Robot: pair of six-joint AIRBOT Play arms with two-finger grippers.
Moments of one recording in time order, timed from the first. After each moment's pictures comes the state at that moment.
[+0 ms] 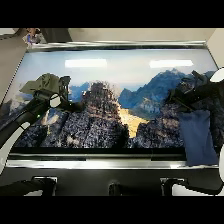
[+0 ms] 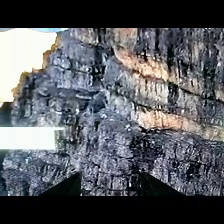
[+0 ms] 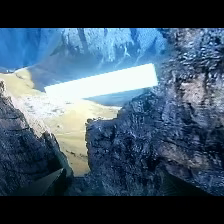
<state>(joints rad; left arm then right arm) -0.35 -1.38 1.21 1.59 -1.02 -1.92 -0.23 -1.45 1.46 -1.20 1.48 1.67</state>
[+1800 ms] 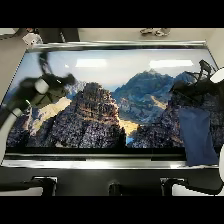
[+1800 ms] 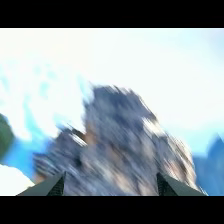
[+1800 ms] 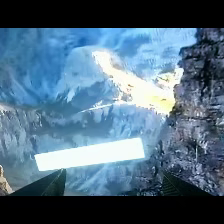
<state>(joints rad) -0.13 -1.50 1.43 1.53 -0.68 -1.94 -0.23 -1.45 1.46 -1.25 1.20 1.62</state>
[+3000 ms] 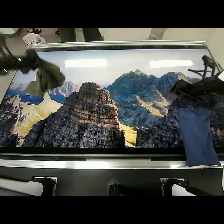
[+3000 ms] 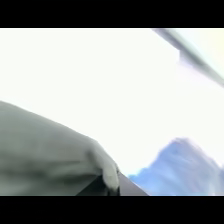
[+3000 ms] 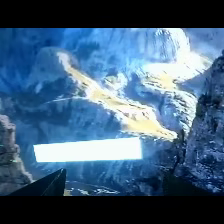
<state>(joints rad) 0.18 -1.61 1.87 0.90 -1.05 -1.51 -0.23 -1.34 1.47 -1.21 1.29 1.55</state>
